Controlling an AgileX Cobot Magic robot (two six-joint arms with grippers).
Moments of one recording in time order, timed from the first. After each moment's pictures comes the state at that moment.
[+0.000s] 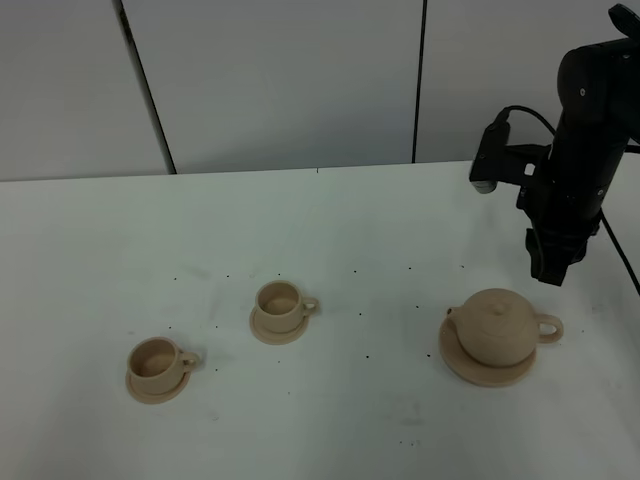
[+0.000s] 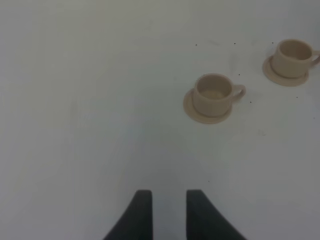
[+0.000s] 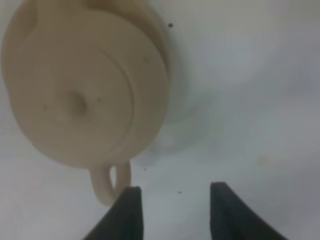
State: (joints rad) left arm 0.03 0.01 -0.51 0.03 1.04 0.03; right arm 0.26 2.08 -1.75 0.03 1.22 -1.01
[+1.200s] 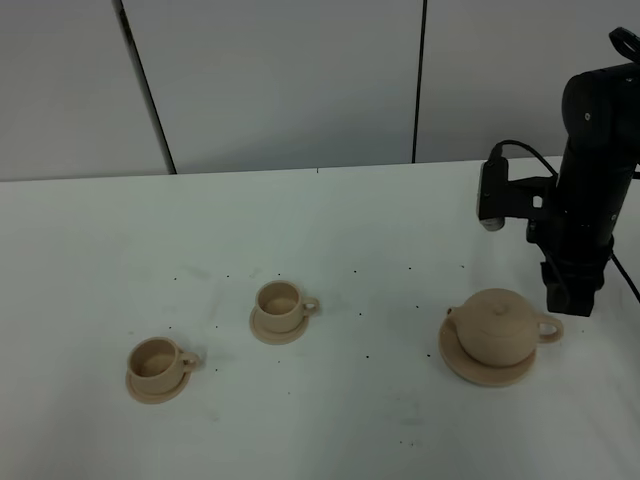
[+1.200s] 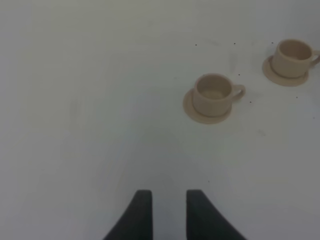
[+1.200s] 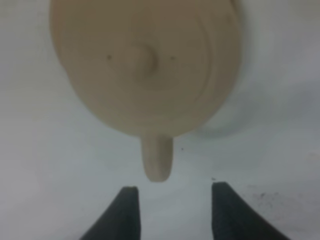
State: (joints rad) left arm 0.03 0.01 -0.51 0.03 1.04 0.03; right arm 0.26 2.04 -1.63 0.02 1.22 -1.17
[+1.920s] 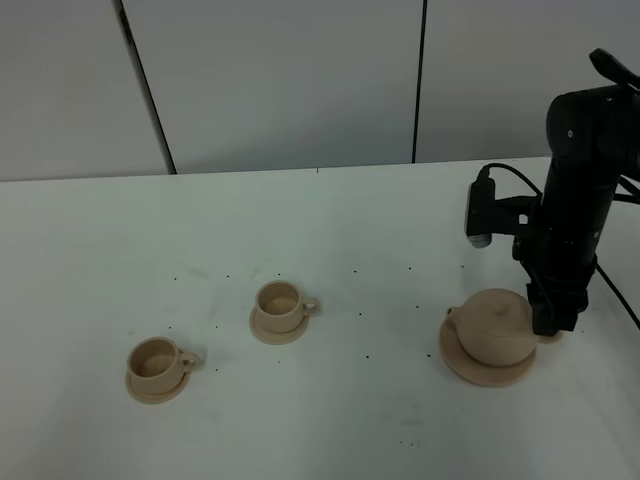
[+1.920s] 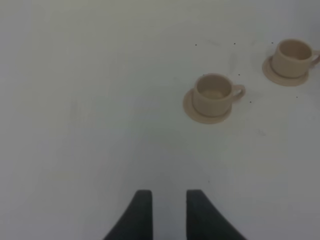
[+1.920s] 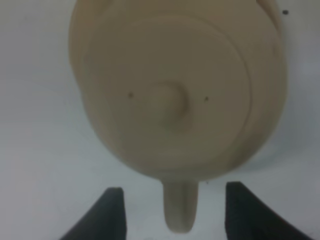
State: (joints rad) left arm 0.03 0.01 -0.51 0.03 1.04 0.03; right arm 0.26 2.11 -1.62 0.07 1.22 -1.18
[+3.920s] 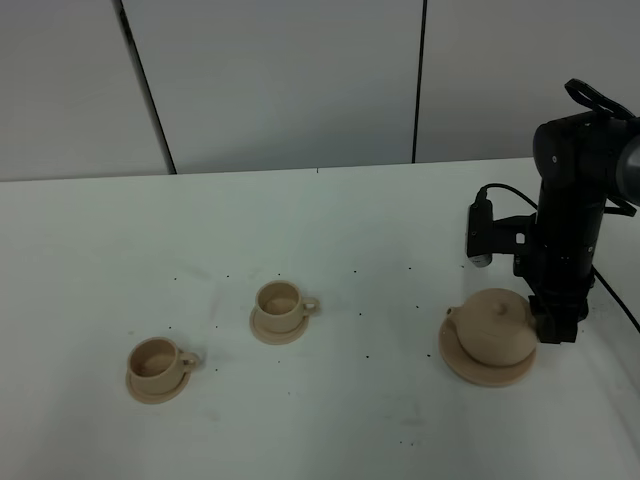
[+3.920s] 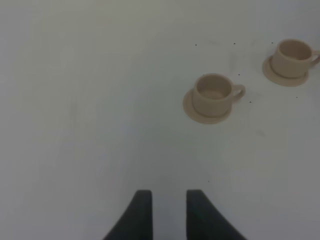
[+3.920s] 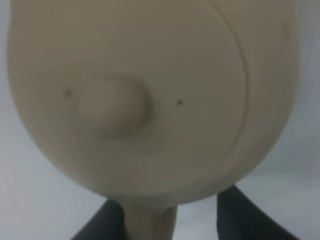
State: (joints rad) left arm 0.03 0.01 -0.51 0.03 1.04 0.03; right arm 0.27 2.17 -1.62 0.00 1.17 -1.18
